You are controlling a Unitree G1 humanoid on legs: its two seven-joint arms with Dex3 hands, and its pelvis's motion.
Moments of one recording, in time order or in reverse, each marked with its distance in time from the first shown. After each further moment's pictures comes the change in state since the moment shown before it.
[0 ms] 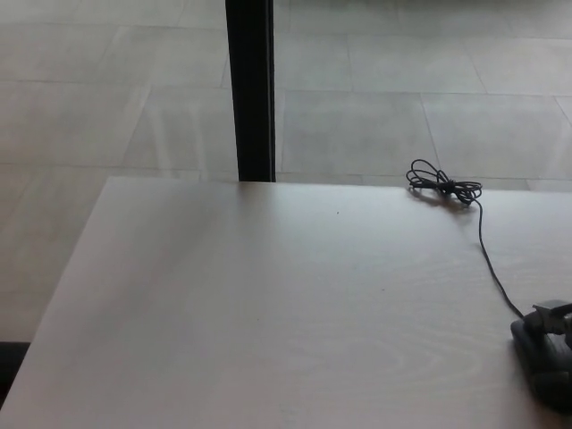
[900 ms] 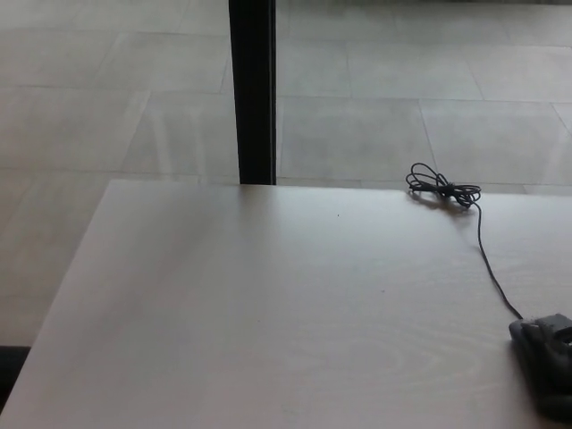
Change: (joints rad) left_arm -0.021 0.000 0.001 0.001 -0.022 -0.012 0.011; right_arm 0.045 -0.009 0.087 0.050 -0.010 -0.037 -0.137
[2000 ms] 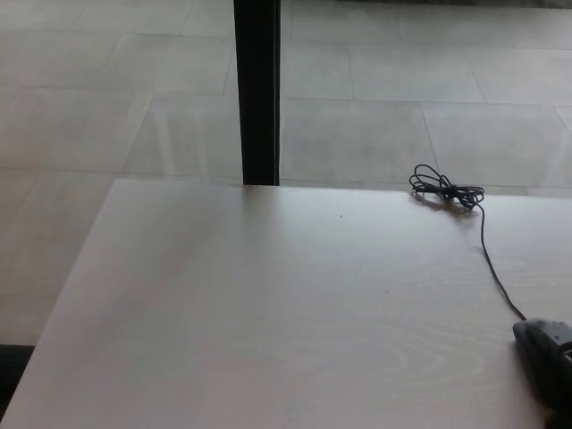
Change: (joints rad) left_arm -0.008 0.000 0.006 0.000 -0.002 -0.002 0.007; right_arm -0.012 -0.005 0.038 0.035 0.026 0.035 -0.049
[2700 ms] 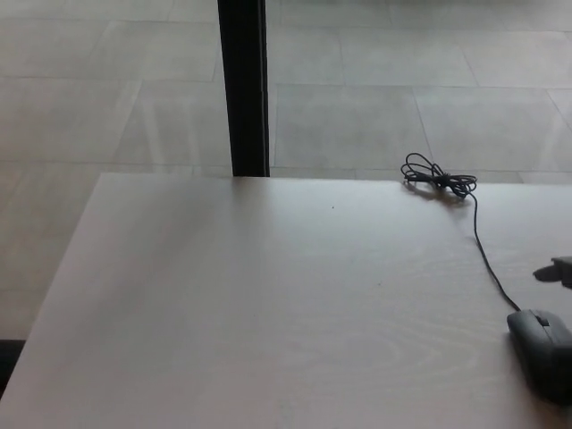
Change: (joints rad) left_arm 0.002 0.000 0.000 0.000 0.000 0.000 -0.002; right_arm 0.005 -0.028 -0.337 -0.308 0.163 0.020 0.318
